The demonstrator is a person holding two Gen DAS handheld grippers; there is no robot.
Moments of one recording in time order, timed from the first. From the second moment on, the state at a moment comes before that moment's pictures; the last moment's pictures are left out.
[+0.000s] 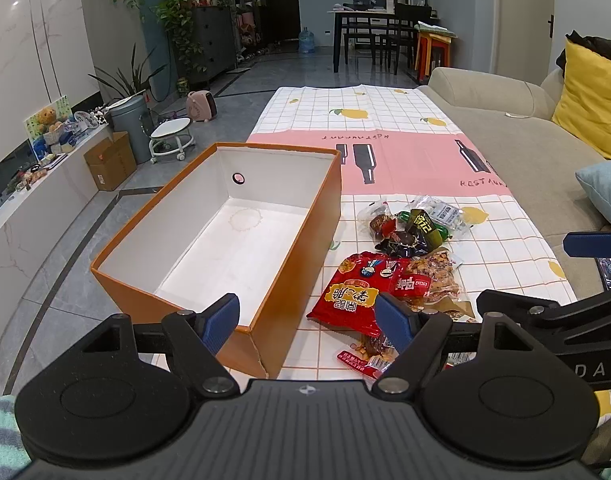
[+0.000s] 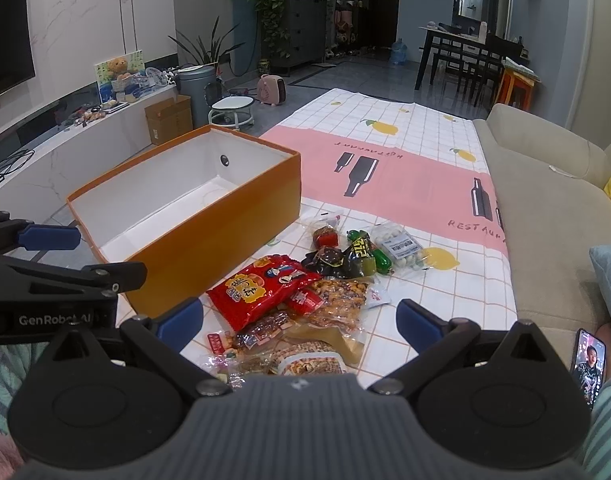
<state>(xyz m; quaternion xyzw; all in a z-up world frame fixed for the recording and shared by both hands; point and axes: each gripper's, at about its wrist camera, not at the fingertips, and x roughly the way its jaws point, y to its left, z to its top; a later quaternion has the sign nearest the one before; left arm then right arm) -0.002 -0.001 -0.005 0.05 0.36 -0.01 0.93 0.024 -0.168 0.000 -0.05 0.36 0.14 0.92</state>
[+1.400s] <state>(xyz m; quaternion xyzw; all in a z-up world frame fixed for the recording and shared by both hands) 0.054 -0.035 -0.094 0.05 0.52 -0.21 0.82 0.075 -0.211 -0.110 0.01 0.48 0.15 0.86</state>
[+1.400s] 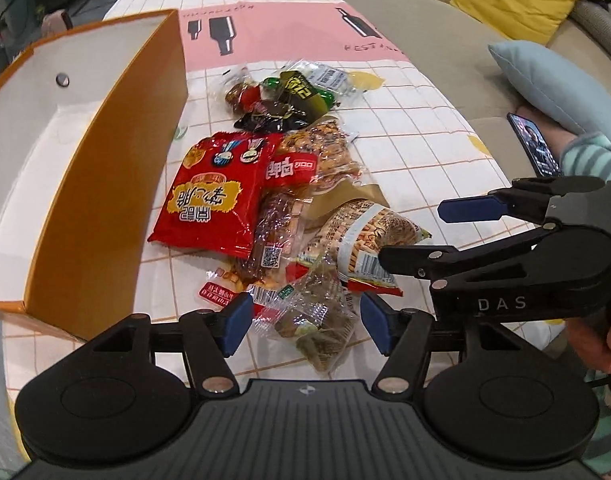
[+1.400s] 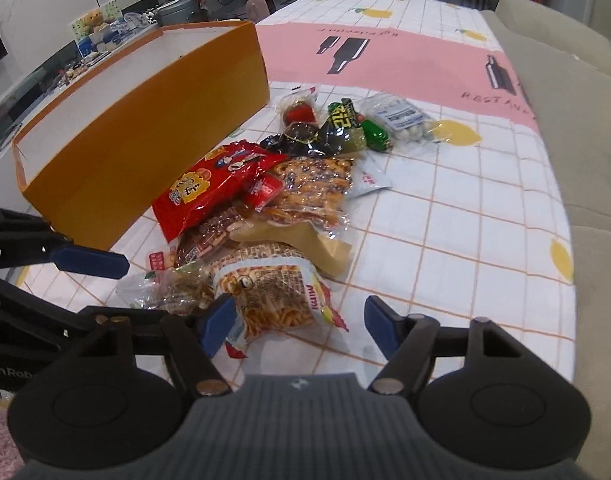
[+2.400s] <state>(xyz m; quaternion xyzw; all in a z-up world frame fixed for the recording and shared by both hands) 0.055 -0.039 -0.122 0.03 0.55 -0.23 0.80 0.091 -0.210 -0.132 0.09 0.50 0.18 0.84</state>
